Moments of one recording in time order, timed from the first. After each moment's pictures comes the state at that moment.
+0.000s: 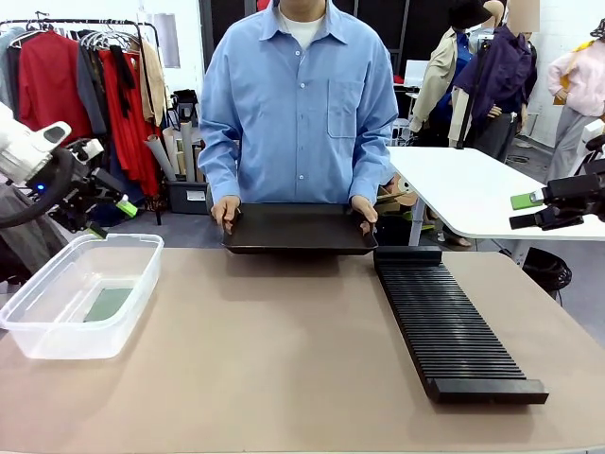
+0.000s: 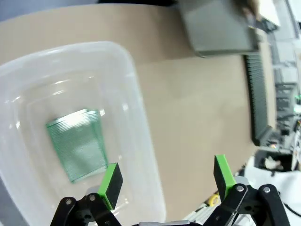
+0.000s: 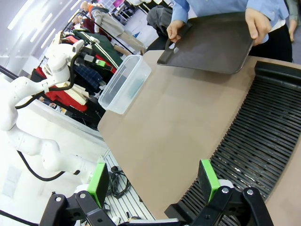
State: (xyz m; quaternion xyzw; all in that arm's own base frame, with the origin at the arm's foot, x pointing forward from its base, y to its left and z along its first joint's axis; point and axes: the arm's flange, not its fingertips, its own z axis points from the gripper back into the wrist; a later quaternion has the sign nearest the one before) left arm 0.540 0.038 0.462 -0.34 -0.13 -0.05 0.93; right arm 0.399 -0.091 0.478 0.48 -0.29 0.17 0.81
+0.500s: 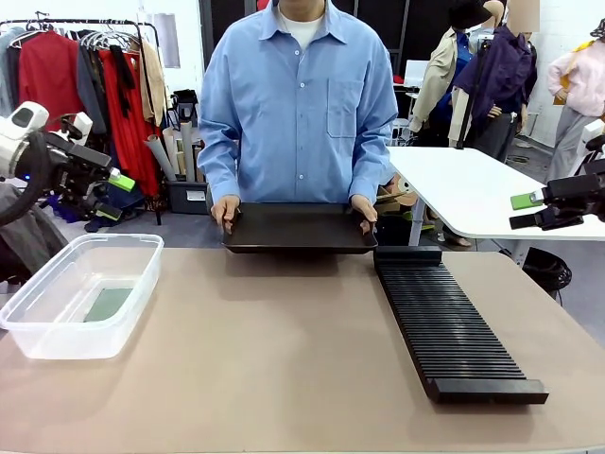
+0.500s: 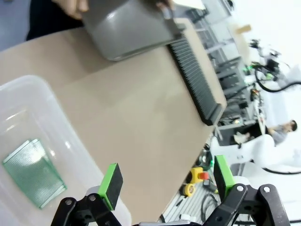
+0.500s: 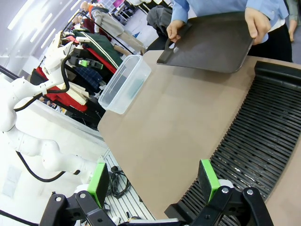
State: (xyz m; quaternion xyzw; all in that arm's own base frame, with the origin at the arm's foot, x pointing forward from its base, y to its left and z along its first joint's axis) left arm 0.517 0.038 0.486 -0.48 -0.16 -0.16 0.85; right arm 0.399 -0.091 0.477 0.48 -0.29 0.17 0.81
